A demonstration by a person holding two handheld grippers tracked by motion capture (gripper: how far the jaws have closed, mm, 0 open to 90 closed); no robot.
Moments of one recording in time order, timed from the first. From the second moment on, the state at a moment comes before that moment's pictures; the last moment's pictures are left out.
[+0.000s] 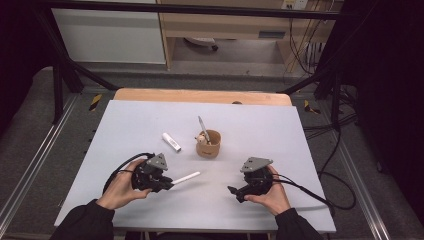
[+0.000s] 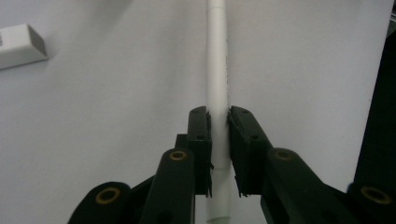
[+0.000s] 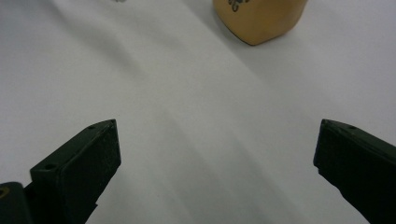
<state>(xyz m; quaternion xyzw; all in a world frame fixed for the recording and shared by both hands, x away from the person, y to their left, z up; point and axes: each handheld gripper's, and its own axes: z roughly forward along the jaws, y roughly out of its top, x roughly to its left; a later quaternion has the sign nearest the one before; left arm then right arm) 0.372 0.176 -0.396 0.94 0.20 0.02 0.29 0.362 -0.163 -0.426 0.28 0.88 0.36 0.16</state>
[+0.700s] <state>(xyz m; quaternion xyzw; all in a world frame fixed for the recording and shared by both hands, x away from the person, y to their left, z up) 0.373 0.117 -0.390 0.95 0.18 0.00 0.26 0.355 -0.122 -0.412 0.16 0.91 0.30 0.21</state>
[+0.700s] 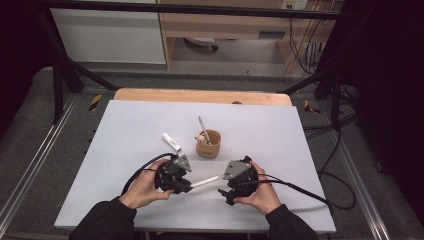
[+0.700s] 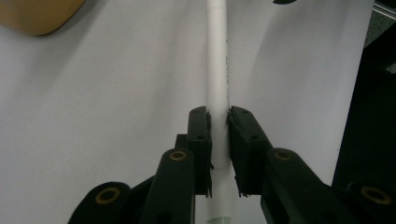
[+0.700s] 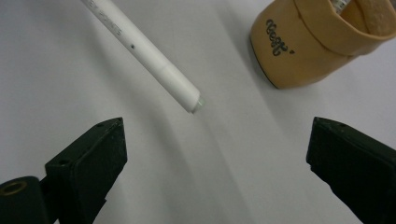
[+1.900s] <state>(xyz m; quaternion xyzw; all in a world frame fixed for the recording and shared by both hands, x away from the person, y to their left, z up) 0.385 0.054 -0.377 0.96 0.18 0.01 0.22 0.346 -0.109 -0.410 -0.08 0.92 0.24 0.29</state>
